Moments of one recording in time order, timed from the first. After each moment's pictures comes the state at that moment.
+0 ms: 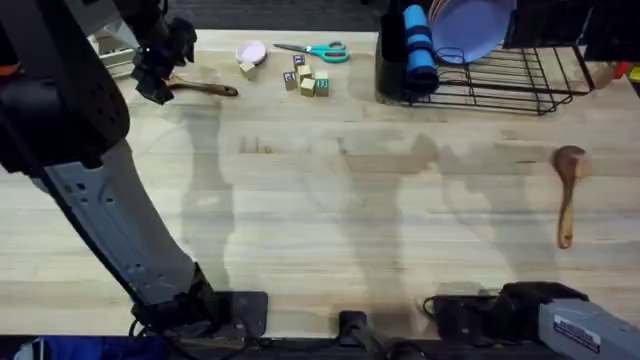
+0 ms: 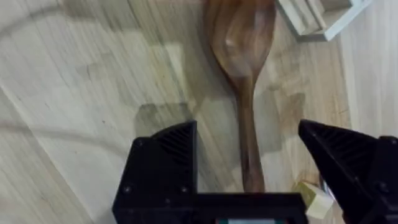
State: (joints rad) left arm 0.23 2.15 1.77 -0.77 -0.17 -1.03; right arm 0.00 1.12 1.36 -0.94 -0.03 0.02
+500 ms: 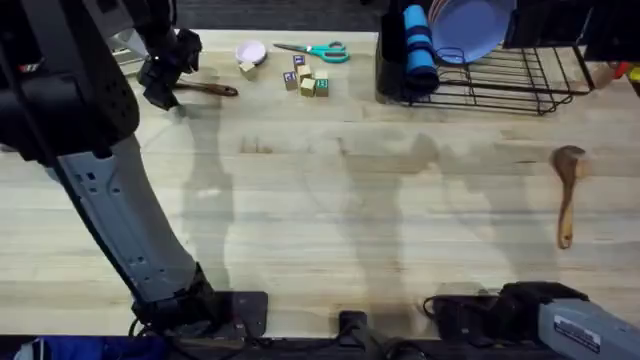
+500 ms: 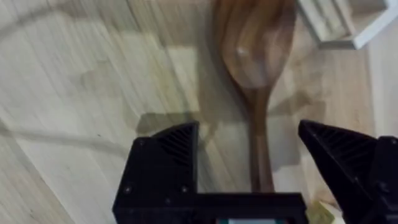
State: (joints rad) left arm 0.23 2.23 1.79 -0.75 -0.19 -1.03; right arm 0.00 1.12 1.36 -0.94 -0.03 0.02
